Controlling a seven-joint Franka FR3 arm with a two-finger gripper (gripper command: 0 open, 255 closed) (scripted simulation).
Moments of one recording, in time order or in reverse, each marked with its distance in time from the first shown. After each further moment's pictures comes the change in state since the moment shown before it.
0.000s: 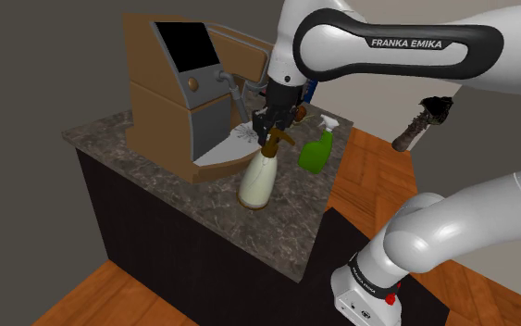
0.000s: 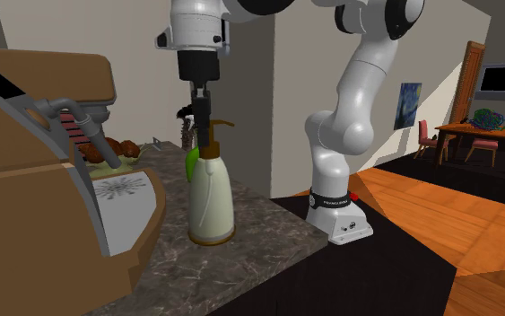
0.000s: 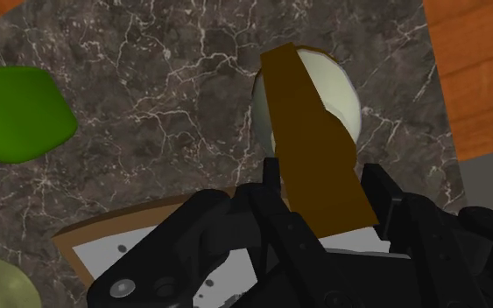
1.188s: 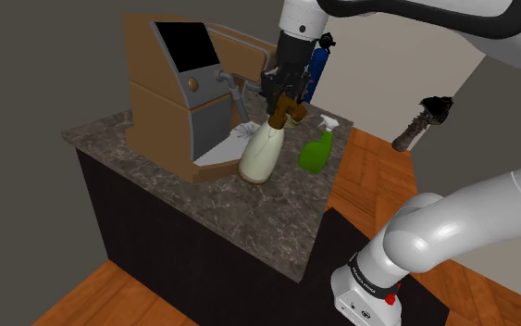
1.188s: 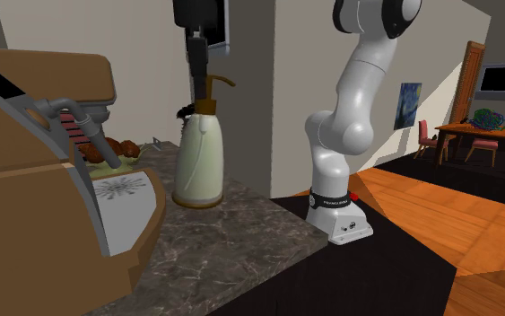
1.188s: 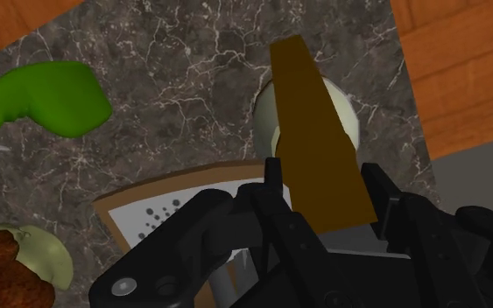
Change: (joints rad) arm -0.009 0.021 -0.012 0.252 -0.013 -0.231 0.002
